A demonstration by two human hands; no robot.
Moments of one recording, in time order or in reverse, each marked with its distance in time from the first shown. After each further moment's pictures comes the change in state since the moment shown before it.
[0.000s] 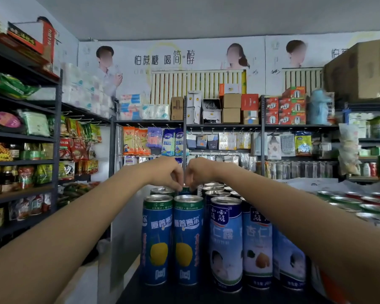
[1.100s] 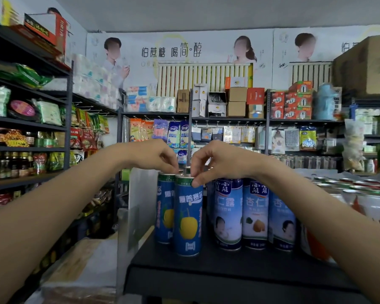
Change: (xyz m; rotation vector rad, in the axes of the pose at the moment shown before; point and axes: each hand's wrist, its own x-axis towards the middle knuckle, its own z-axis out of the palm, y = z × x) left_hand -0.077 0.009 -0.017 -0.234 0.002 0.014; right_hand -0.121 -0.063 -0.013 0.395 0.137 -0.263
